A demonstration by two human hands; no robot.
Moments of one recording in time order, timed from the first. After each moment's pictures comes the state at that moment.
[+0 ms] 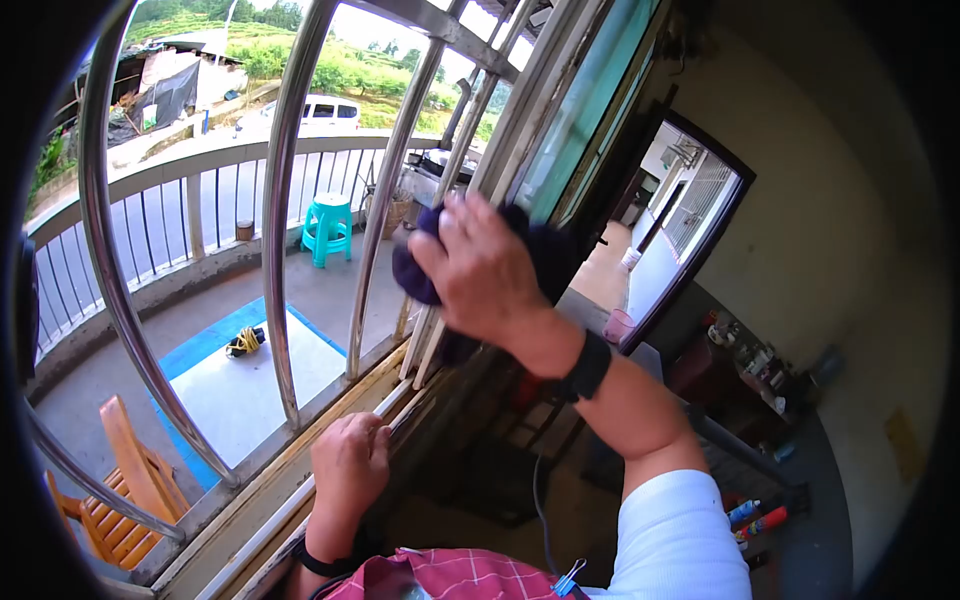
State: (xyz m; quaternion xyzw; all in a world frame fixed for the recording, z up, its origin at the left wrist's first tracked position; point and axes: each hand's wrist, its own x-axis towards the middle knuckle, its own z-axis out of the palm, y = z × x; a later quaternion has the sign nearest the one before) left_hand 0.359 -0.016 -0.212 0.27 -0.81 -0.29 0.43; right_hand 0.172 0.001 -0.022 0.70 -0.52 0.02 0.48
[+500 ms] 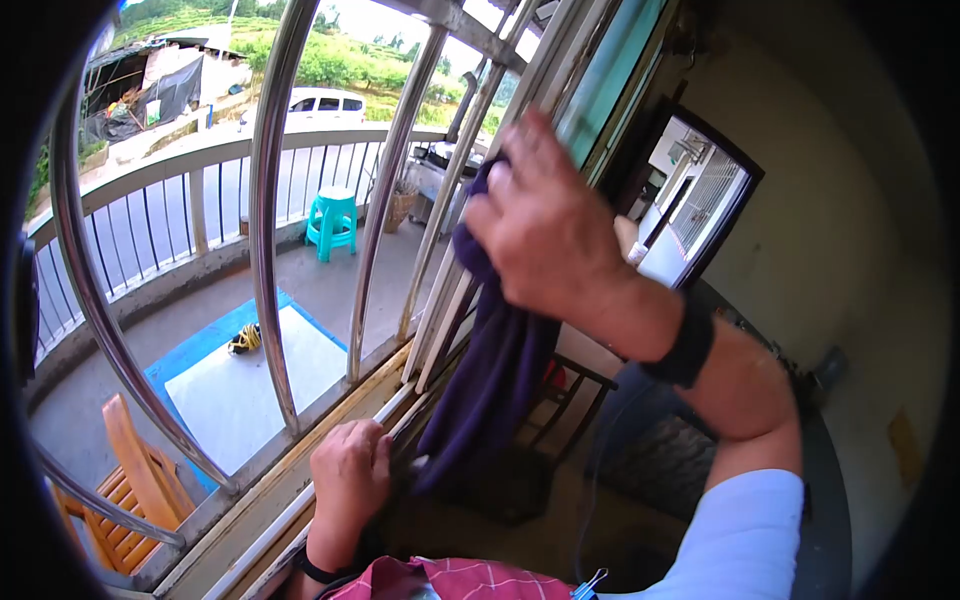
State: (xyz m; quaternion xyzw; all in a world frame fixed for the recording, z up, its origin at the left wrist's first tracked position) left_hand 0.358 -0.018 -0.211 0.26 -0.82 -0.26 0.43; right_hand 0.178 0.028 0.044 0.65 -0.51 -0.16 0.55
